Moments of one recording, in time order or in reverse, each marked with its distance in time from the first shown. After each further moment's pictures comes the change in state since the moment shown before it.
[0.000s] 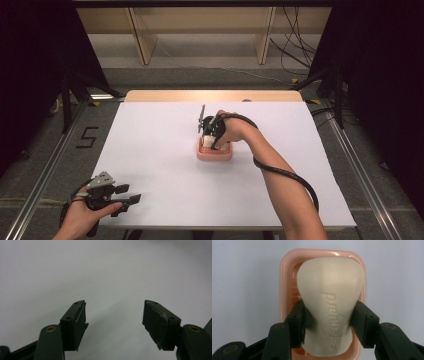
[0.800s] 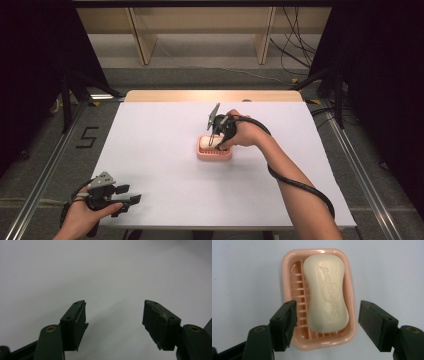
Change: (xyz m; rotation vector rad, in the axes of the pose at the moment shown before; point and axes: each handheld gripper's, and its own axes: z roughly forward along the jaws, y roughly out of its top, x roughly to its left) left arm -0.001 -0.001 0.002 -0.004 0.002 0.000; right arm 0.025 -0.030 -0.029 -0.093 -0.100 0.195
